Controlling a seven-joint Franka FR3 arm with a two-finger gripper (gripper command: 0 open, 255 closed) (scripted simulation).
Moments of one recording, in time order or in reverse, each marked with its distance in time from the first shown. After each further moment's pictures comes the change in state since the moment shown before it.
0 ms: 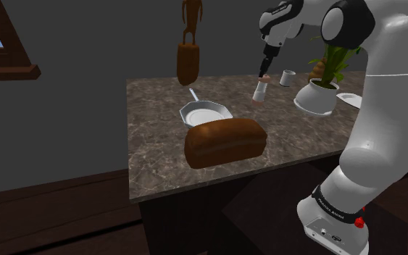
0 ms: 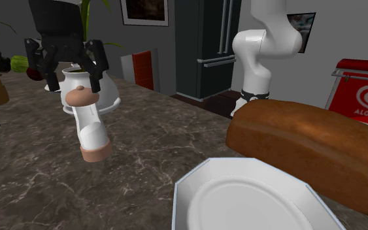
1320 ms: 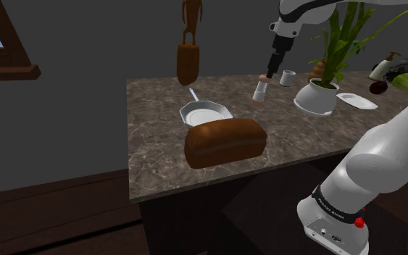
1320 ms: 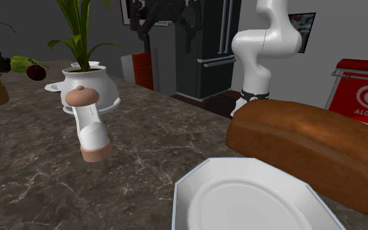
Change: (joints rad) arm 0.167 -0.648 0.081 -0.571 -0.300 -0.061 0.391
